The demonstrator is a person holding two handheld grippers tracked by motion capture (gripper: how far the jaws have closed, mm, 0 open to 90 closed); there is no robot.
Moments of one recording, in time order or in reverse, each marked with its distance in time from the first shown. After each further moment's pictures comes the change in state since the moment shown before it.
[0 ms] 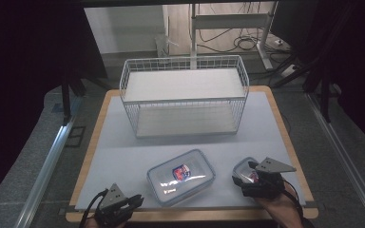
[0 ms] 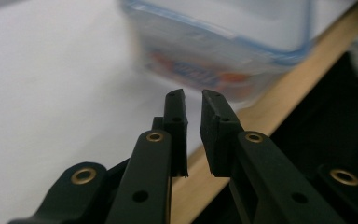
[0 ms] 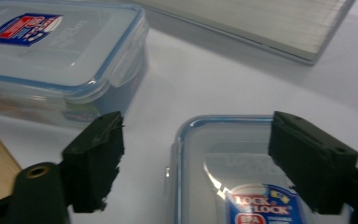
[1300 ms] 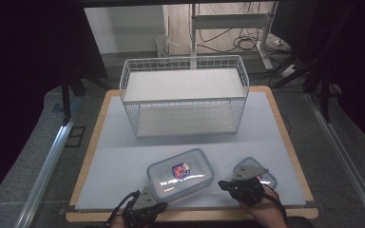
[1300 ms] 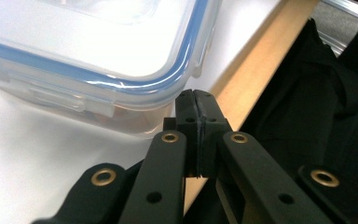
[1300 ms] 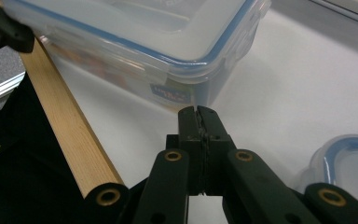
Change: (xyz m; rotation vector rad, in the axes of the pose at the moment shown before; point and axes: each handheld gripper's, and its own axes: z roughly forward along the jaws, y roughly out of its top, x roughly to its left) left arm -0.029 0.021 0.049 0.120 -0.087 0.147; right arm 0.039 0.004 0.028 0.131 0.207 -0.121
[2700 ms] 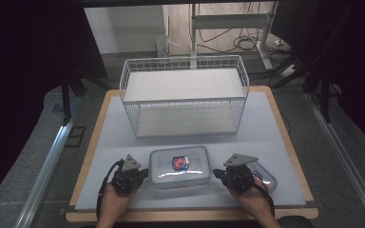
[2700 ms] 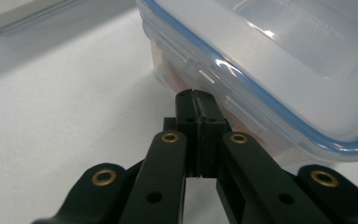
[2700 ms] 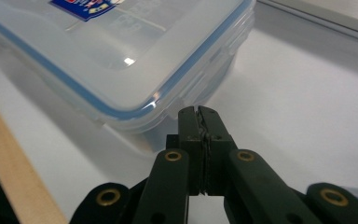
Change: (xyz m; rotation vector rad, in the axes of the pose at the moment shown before) left arm 0.086 0.025 0.003 -0.021 0.215 -0.163; right arm -0.010 0.024 0.026 0.008 -0.113 0.123
